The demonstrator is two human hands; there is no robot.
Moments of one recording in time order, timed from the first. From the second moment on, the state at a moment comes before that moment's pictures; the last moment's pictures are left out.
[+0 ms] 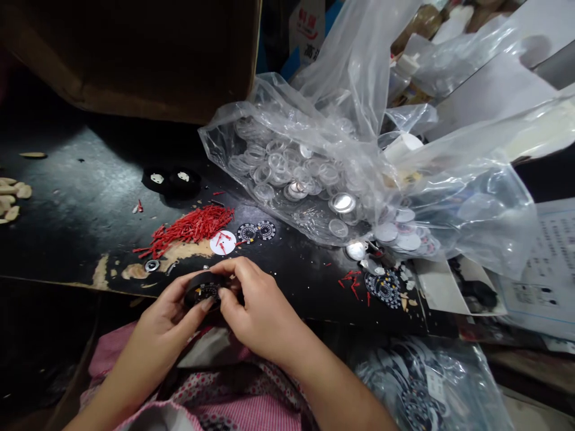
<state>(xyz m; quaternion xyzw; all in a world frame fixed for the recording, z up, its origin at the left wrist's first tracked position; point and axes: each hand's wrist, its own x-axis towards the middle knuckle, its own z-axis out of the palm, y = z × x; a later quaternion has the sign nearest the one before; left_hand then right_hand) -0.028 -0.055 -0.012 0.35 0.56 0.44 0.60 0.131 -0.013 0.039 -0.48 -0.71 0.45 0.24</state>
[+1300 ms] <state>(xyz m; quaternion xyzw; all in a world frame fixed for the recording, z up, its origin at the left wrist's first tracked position) -0.026 -0.045 0.014 0.06 0.43 0.63 0.64 0.110 0.005 0.037 -0.50 -0.80 0.26 0.21</state>
